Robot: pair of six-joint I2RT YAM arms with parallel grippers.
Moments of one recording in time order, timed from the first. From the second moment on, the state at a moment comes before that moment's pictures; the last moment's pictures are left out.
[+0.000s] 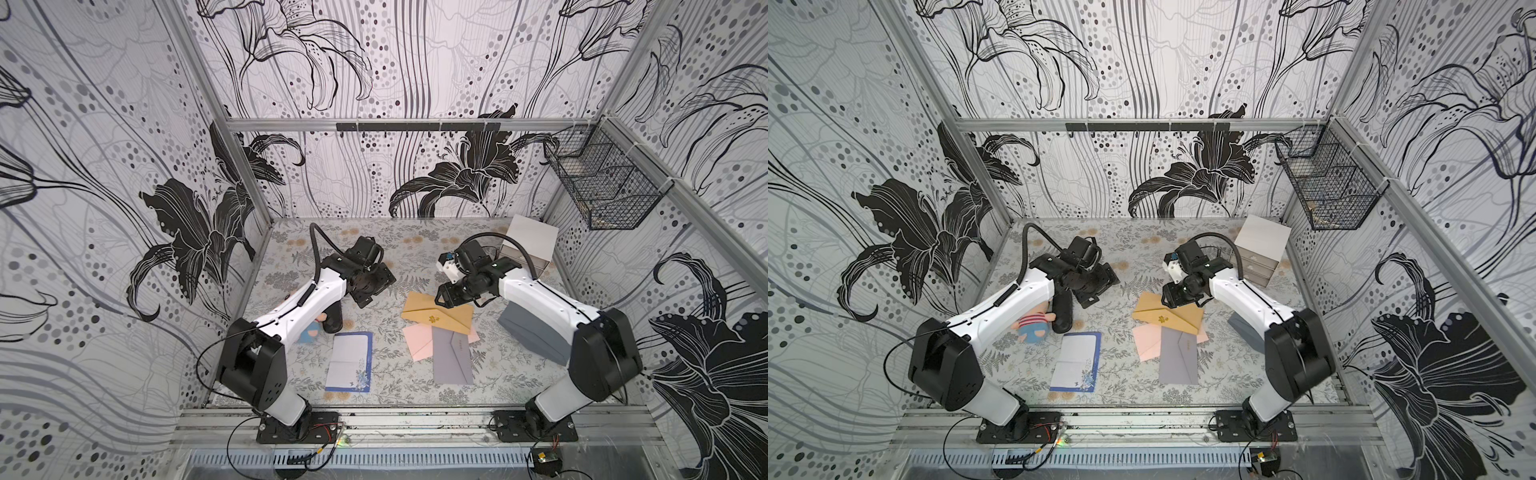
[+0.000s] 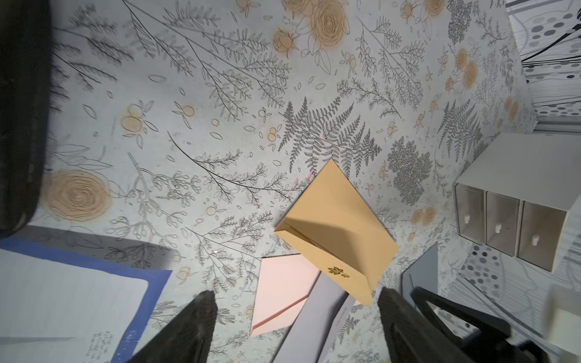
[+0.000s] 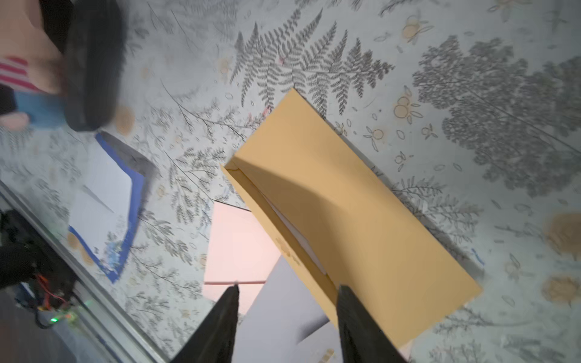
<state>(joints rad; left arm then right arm) -0.47 1.60 1.29 -0.77 0.17 -1.11 0.49 1.65 1.22 -0.74 -0.29 0.05</state>
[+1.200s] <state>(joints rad) -0.47 1.76 1.30 -0.72 0.35 -1.00 0.54 1.88 1.22 -0.71 -0.38 -0.31</state>
